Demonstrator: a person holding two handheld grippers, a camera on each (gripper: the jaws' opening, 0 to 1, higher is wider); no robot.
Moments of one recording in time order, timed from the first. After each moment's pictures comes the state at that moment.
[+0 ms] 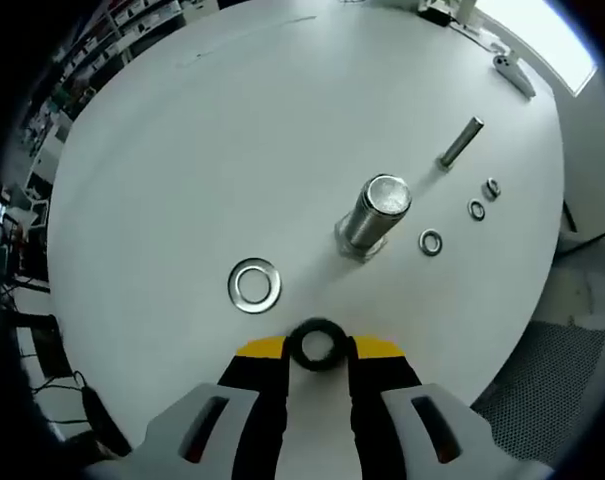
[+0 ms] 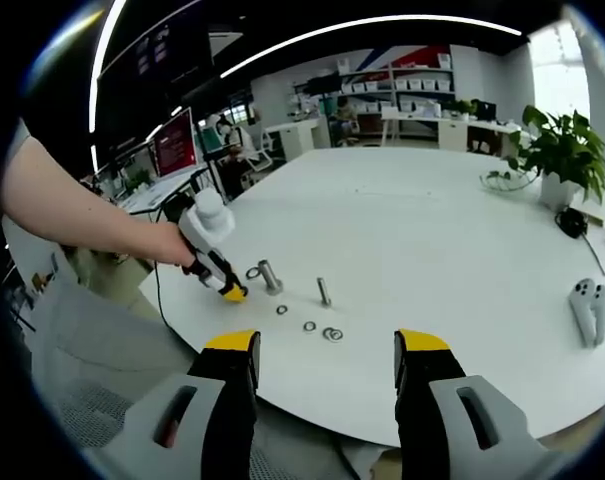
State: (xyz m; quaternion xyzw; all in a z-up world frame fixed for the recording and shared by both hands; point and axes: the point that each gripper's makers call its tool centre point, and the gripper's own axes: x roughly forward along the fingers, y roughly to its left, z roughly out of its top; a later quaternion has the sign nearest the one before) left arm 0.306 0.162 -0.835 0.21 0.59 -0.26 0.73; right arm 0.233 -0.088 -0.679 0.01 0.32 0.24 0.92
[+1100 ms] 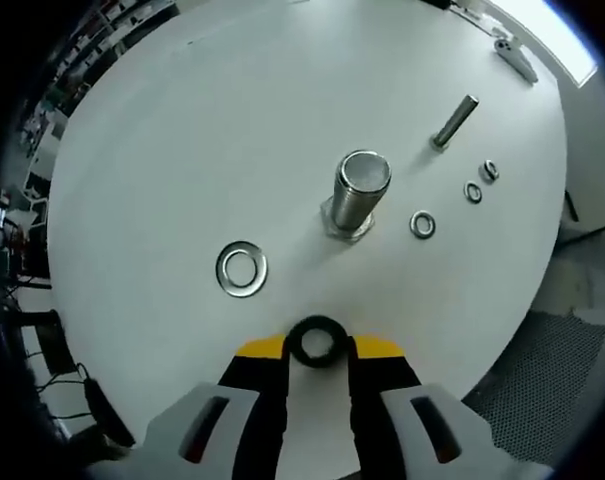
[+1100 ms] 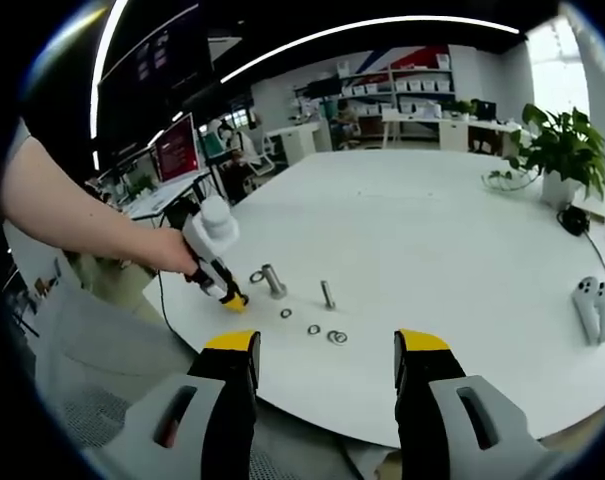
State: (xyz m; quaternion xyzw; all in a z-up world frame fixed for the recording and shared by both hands) left arm 0.300 0.165 -0.840 0.21 0.61 -0.24 0.72; right arm 0.233 -0.085 -0.677 0.02 0.31 0.24 0.92
